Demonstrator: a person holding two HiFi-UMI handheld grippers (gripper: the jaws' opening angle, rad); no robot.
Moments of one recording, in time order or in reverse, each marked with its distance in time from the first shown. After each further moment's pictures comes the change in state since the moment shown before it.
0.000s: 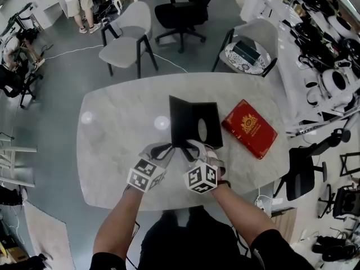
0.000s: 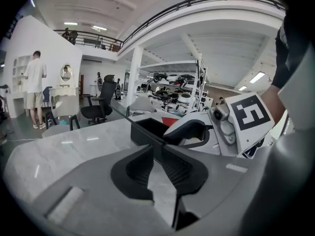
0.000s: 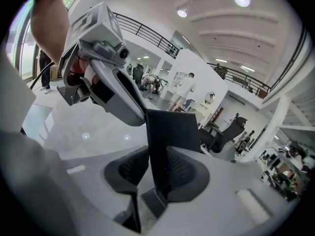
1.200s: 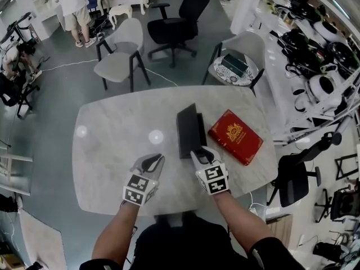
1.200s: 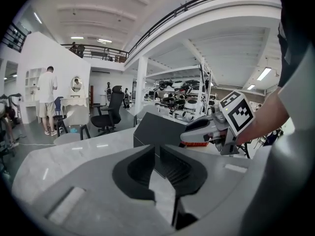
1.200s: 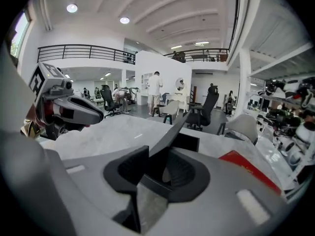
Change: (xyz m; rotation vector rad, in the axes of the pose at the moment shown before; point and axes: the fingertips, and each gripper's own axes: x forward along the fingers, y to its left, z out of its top) left arm -0.023 -0.031 0.028 0.038 -0.090 0.139; right arm -0.073 -0.072 -0.051 0.532 -0.030 -0.087
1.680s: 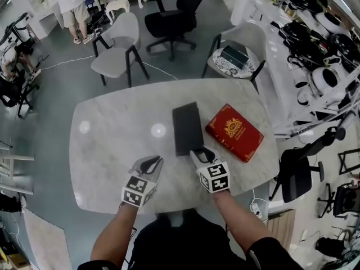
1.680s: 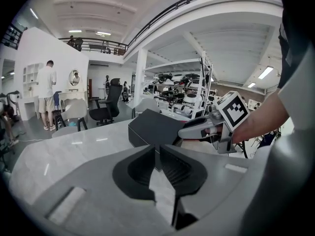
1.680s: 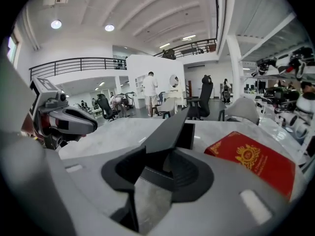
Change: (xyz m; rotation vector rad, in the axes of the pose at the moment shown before) left arm 0.023 -0.019 -0.022 -0.023 0.080 -0.021; right arm 0.005 -0.024 -0.033 0.166 -0.006 0.035
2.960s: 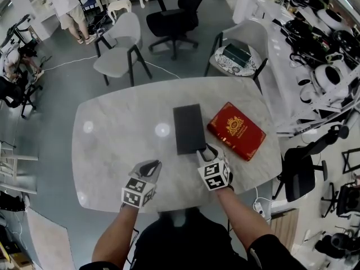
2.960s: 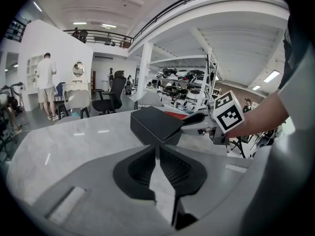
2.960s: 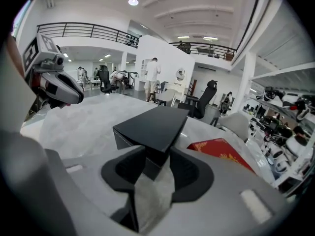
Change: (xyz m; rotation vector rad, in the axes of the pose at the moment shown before) left arm -0.005 -0.003 -0.031 -0.066 0.074 0.012; right arm 0.003 -0.027 -0.031 -0.281 0.150 -0.123
